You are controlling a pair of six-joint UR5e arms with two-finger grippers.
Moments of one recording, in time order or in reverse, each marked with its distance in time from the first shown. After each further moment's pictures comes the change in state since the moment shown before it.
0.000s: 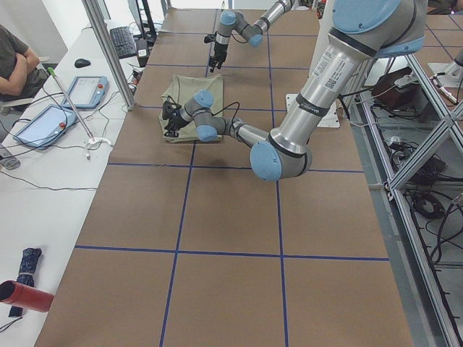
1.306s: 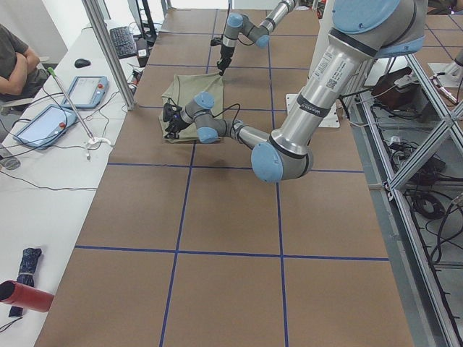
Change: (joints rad) left arm 0.001 0.014 -0.009 -0.001 0.000 0.000; right arm -0.055 -0.053 0.115 -0.008 -0.015 0.030
